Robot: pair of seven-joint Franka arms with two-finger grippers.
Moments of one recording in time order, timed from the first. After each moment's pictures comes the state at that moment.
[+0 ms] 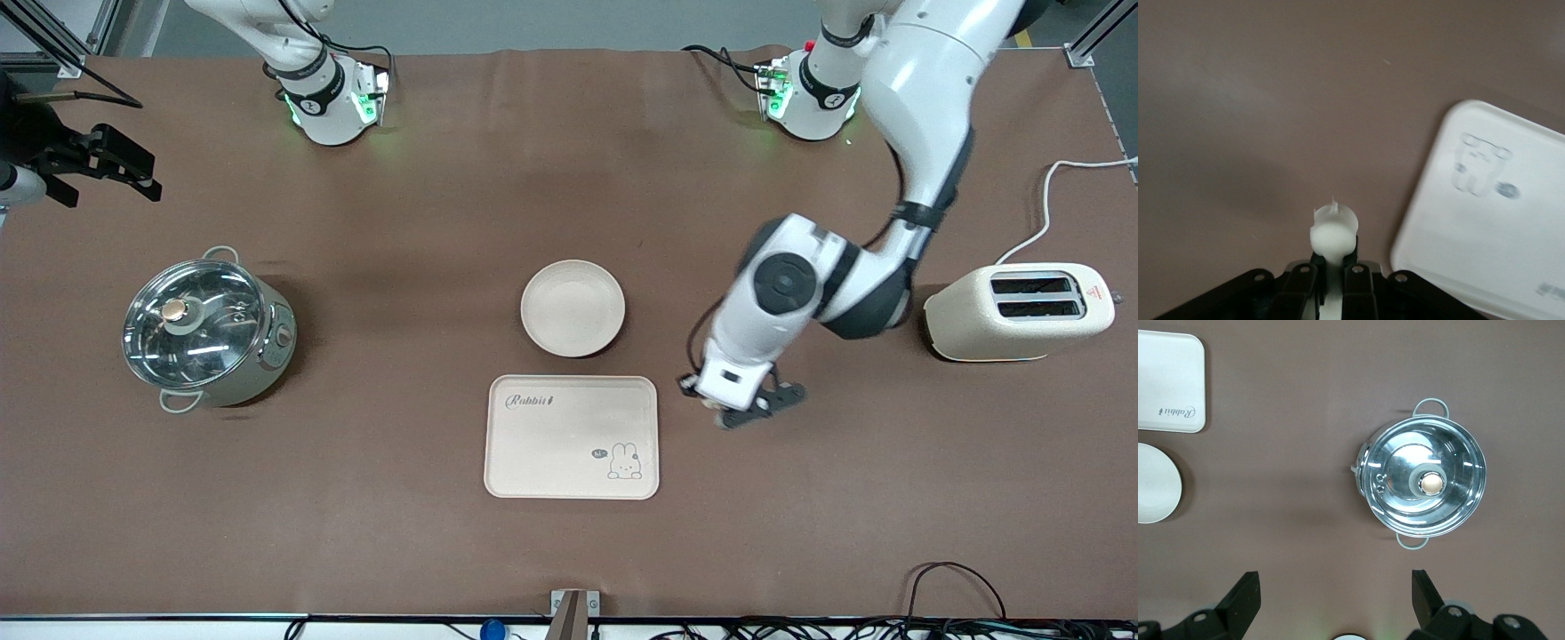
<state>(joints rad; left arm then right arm) -0.07 0.63 -0.40 -1.58 0.30 2.24 -0.90 -0.07 -0.08 0.09 -1.55 0.01 1.44 -0.03</state>
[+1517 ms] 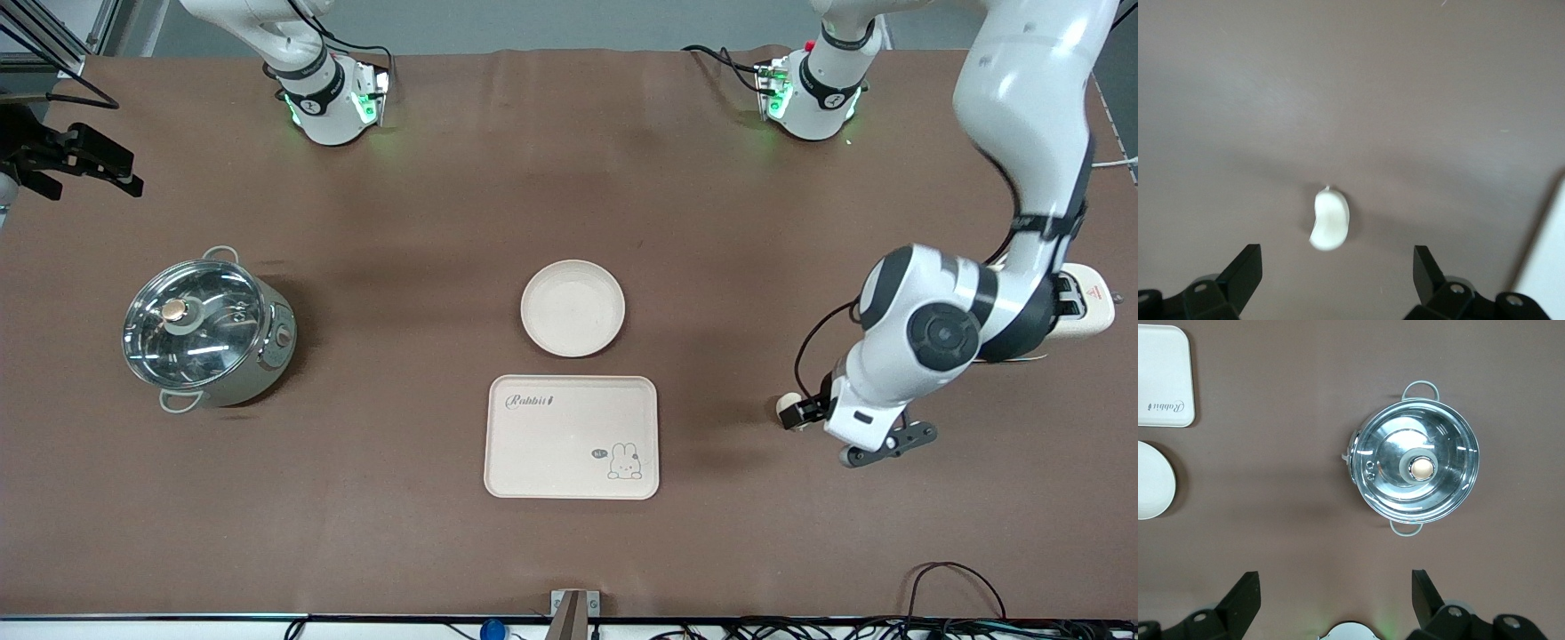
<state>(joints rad) 0.13 0.55 -0.48 -1.51 0.33 2.03 -0.72 0.04 -0.08 -0.04 -1.55 0.01 1.40 -0.03</state>
